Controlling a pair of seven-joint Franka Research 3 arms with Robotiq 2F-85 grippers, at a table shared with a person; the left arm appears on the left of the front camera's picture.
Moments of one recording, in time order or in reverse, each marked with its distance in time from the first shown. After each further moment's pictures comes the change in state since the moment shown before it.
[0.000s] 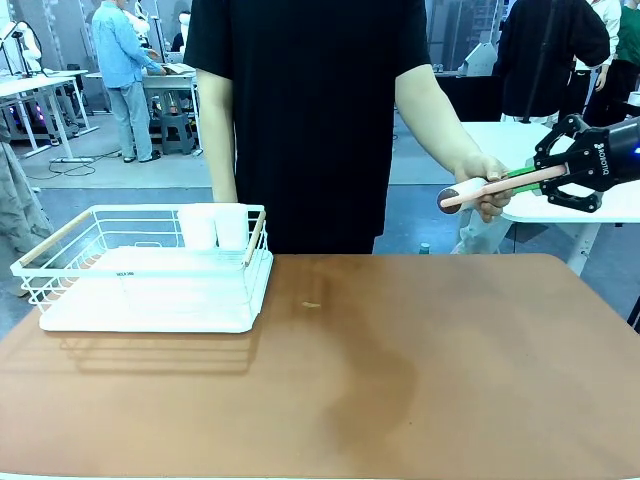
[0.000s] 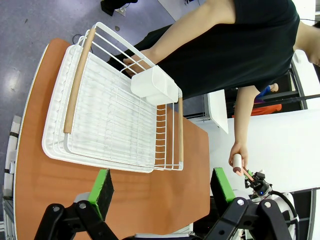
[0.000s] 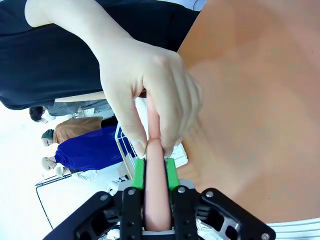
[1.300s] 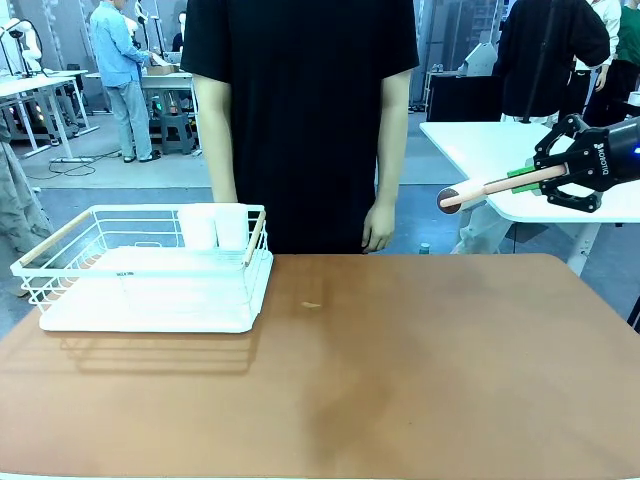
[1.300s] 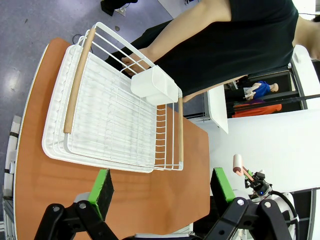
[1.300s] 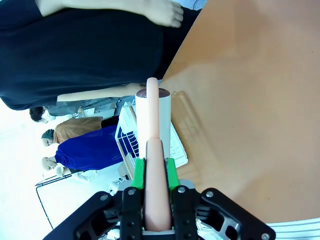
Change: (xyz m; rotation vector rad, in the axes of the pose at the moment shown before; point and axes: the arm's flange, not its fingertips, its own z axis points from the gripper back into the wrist) left arm 0.000 0.000 0.000 0.000 0.000 0.000; right arm 0.000 0.000 0.000 0.000 0.000 -0.001
